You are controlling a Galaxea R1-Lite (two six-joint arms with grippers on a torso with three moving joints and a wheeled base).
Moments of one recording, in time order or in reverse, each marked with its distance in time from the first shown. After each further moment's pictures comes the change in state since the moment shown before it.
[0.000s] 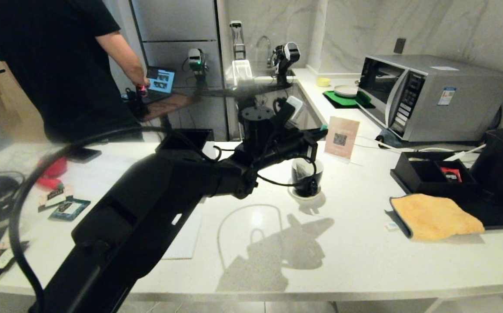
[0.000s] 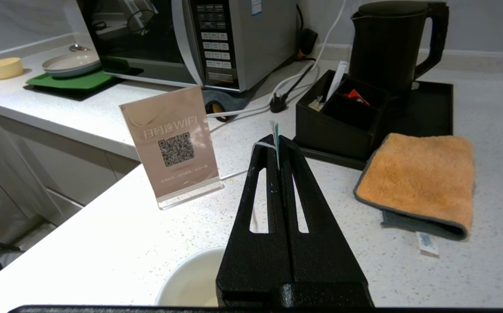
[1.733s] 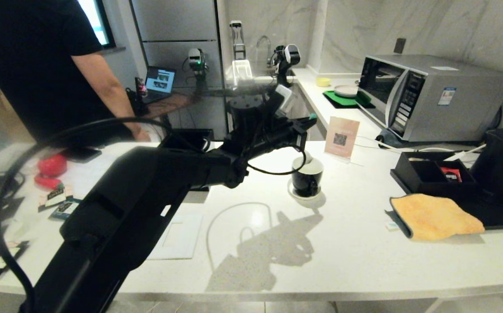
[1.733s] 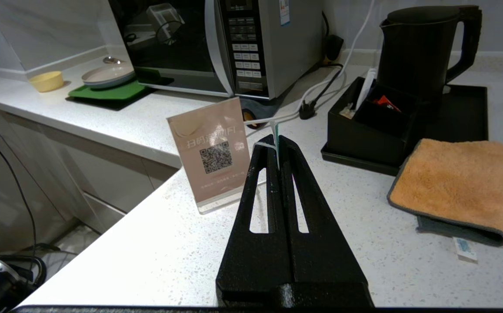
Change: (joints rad) left arm 0.045 -0.025 -0.032 0.039 0.001 0.040; right arm 0.013 0.000 0.000 0.000 0.000 0.000
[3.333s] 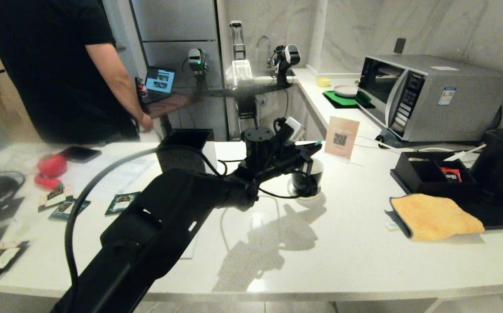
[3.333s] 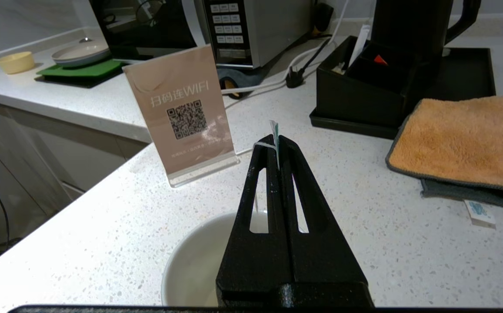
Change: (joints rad) left arm -0.025 0.146 -0.001 -0.119 -0.001 0.013; right arm 0.000 0.000 0.000 0.000 0.000 0.000
